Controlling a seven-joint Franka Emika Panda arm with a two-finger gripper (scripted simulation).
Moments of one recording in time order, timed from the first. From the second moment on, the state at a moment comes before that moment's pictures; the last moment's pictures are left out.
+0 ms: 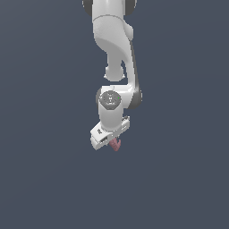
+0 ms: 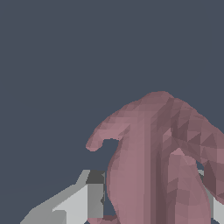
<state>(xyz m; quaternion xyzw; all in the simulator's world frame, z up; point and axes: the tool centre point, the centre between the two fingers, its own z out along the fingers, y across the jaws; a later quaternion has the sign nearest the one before) 0.035 -0.013 0.063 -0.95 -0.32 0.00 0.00</state>
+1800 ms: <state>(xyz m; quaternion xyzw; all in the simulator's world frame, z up) 0.046 0.147 0.396 -0.95 -0.32 0.00 0.00</state>
